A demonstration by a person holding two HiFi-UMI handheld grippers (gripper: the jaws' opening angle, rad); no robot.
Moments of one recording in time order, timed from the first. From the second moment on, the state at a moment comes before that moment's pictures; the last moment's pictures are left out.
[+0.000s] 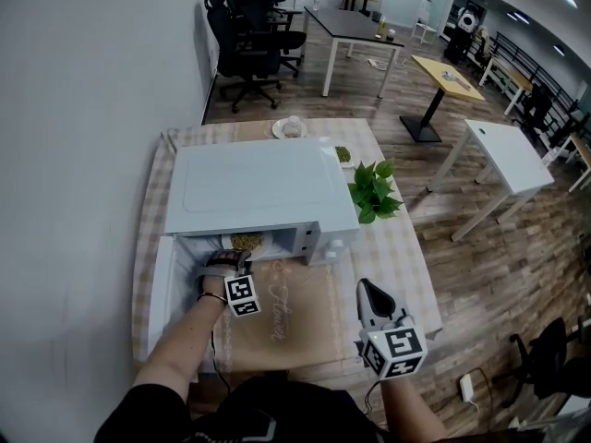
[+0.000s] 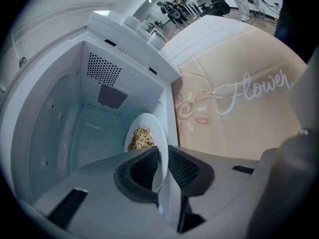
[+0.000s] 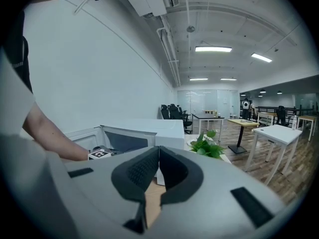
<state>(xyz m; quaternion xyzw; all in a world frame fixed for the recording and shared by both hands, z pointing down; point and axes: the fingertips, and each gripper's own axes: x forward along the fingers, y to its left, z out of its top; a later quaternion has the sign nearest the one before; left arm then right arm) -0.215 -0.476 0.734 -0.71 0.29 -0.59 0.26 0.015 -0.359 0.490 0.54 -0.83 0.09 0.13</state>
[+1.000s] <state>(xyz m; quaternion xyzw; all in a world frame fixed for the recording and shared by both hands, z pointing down) -0.205 -0.469 0.716 -0.72 0.31 -0.58 0.24 0.025 -0.350 0.492 0.54 -0.83 0.10 0.13</state>
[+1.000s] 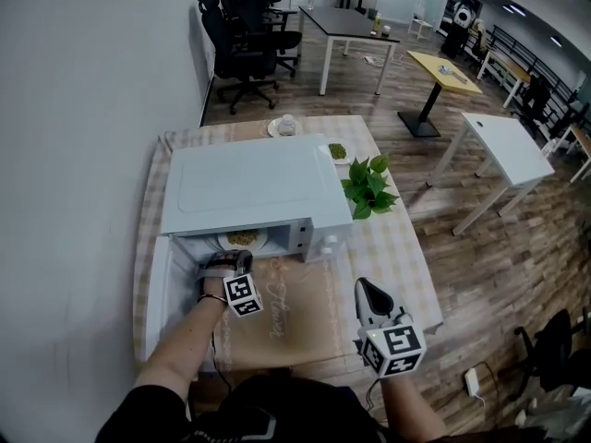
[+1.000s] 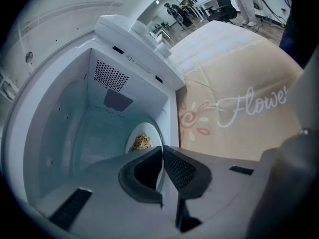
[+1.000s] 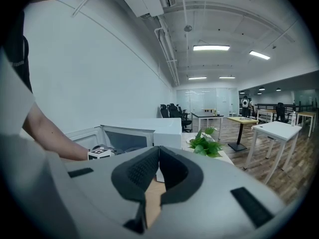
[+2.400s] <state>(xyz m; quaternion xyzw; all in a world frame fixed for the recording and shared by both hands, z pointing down) -0.208 -0.457 0.686 -0.73 0.37 -0.54 0.19 0.030 -0.345 0.485 0.50 -0.86 0.09 0.11</state>
